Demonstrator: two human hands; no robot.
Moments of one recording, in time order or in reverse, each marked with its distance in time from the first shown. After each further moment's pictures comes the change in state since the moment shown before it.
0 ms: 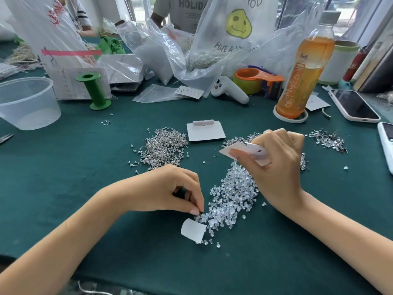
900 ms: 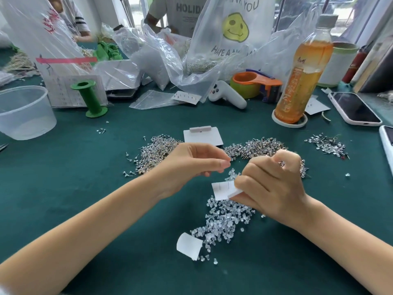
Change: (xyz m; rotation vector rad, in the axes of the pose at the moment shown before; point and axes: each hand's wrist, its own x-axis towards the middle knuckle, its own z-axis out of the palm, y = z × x) left_hand 0.059 0.021 -0.003 -0.708 0.362 -0.159; right_hand 0.004 0.011 -0.013 -0.193 -0.012 -0.735
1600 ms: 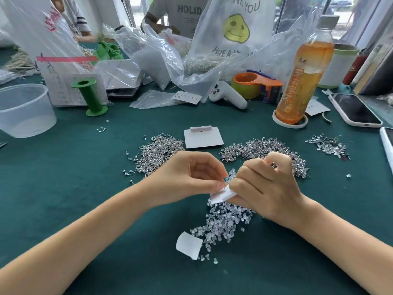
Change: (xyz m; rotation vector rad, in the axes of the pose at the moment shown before) left_hand -0.020 -0.004 -0.003 0.181 -0.114 0.111; right_hand -0.002 -0.004 0.005 -0.027 -0.040 -0.075
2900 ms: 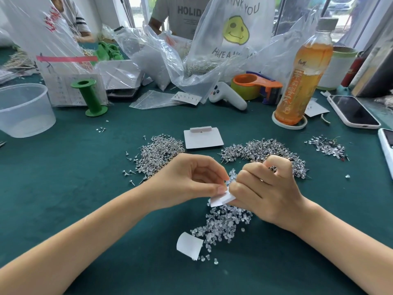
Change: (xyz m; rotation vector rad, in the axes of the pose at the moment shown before) left_hand -0.002 -0.003 0.002 -0.008 -0.013 0.011; right_hand -0.002 -0.002 0.000 -0.047 0.003 -0.026
